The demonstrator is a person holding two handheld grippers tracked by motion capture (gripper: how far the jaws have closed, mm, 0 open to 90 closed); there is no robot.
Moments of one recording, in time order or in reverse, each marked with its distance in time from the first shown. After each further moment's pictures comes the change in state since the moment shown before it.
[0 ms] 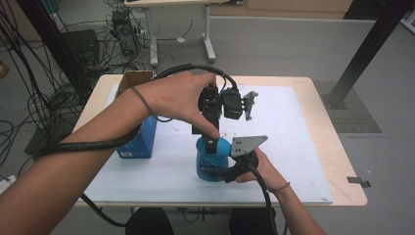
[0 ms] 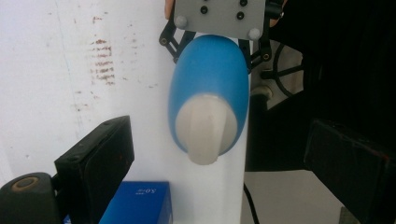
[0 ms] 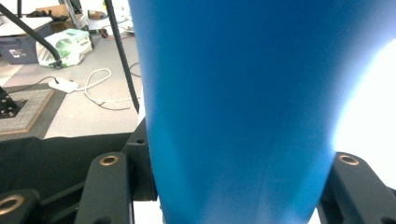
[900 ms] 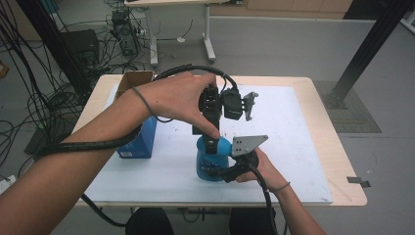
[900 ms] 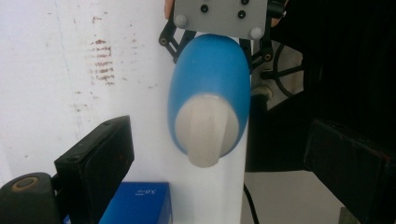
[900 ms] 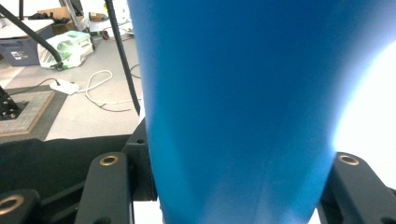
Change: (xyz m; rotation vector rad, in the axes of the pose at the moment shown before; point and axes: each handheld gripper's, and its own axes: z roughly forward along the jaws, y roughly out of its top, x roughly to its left) left arm 0.000 0.001 0.001 0.002 0.005 -0.002; right arm 0.000 0.001 -0.001 -0.003 -0.001 0.004
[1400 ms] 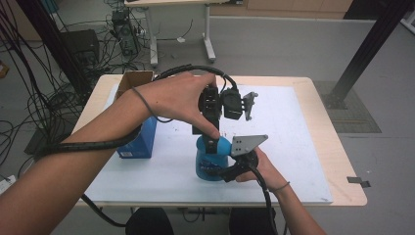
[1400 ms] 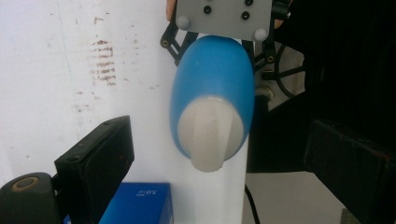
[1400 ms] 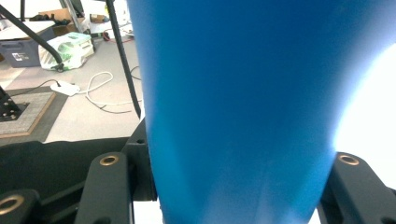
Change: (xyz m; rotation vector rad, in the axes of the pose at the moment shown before) left arm 0.000 -0.002 0.001 -0.009 0.002 -0.005; right arm 0.000 0.001 0.001 -0.005 0.004 -0.001
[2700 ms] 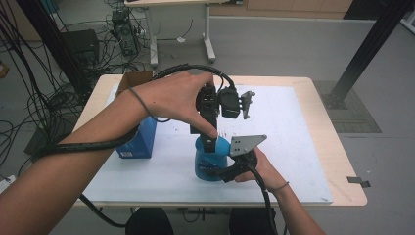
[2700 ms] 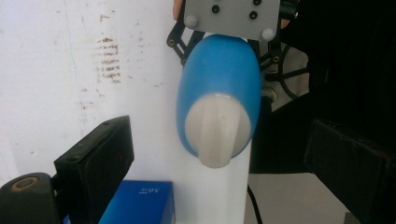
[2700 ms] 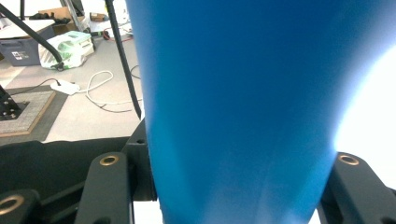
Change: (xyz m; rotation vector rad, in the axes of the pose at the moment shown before) left arm -0.001 -0.004 -0.001 -0.001 0.012 -0.007; right arm 0.001 0.002 0.002 0.002 0.003 0.000
